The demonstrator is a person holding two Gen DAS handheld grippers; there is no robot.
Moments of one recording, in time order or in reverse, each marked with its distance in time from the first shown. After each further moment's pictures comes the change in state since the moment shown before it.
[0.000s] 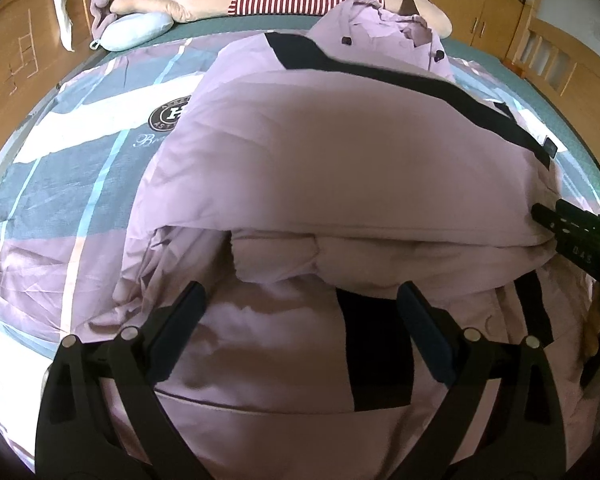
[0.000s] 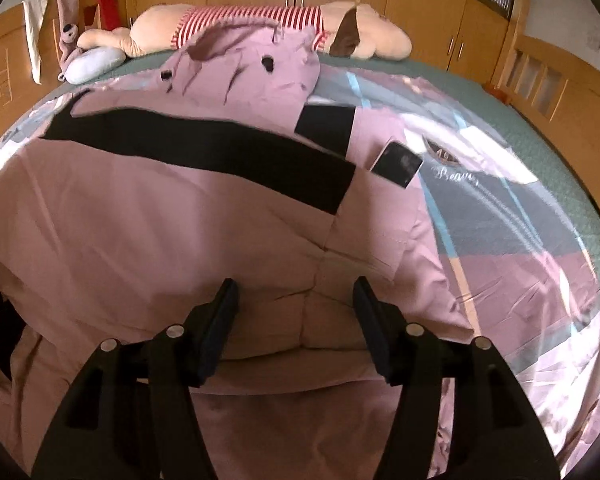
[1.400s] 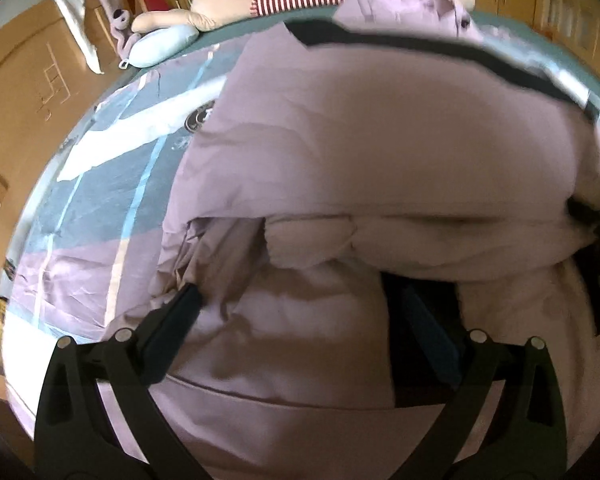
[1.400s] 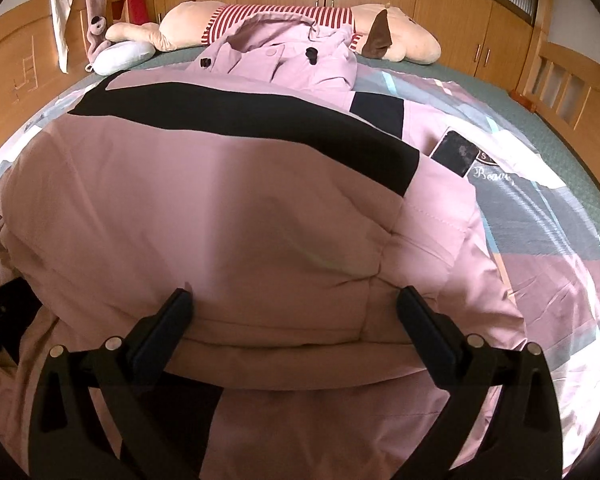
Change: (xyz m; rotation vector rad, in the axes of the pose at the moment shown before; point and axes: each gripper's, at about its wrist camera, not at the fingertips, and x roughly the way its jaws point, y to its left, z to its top) left arm 0.005 -0.017 -0.012 0.056 -0.004 0.203; right arm 0.022 0.021 -0.014 -0.048 0.041 0.060
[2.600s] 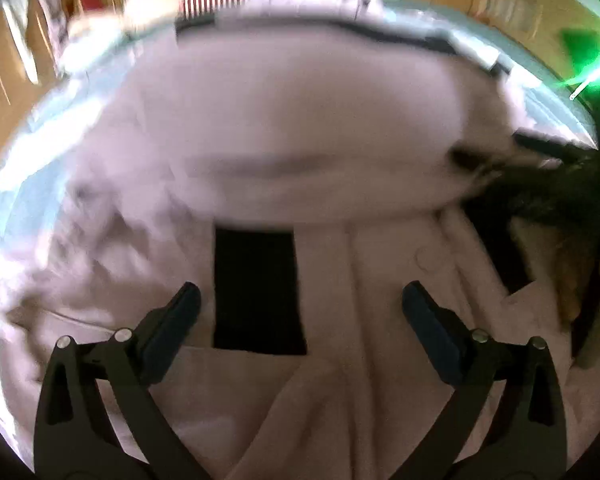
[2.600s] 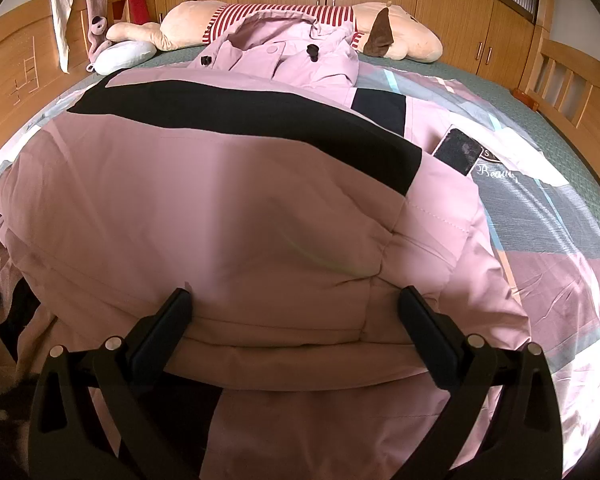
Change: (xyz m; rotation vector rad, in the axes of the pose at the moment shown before) left arm 0.005 -0.059 -0.023 0.064 0.063 -0.236; right arm 0.002 0.003 -0.002 0.000 0.002 0.000
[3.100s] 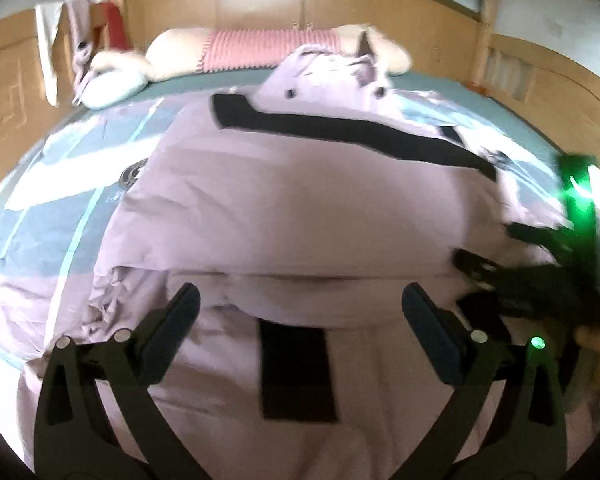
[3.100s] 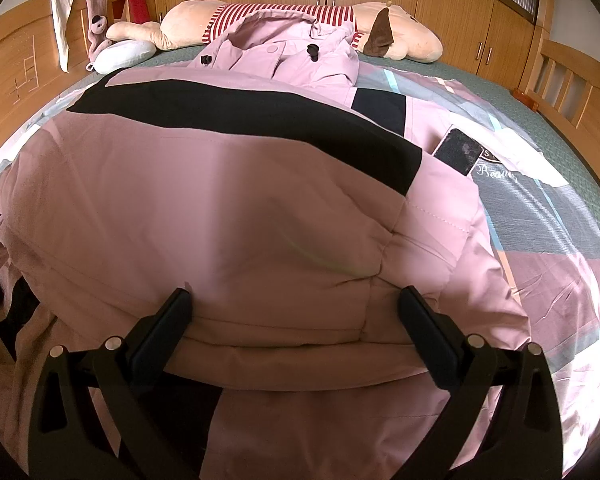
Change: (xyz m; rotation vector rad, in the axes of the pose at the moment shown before) left arm -0.040 0.032 0.022 -0.052 -0.246 0.010; right arm 0.000 0.000 0.000 -0.001 0.000 0.000
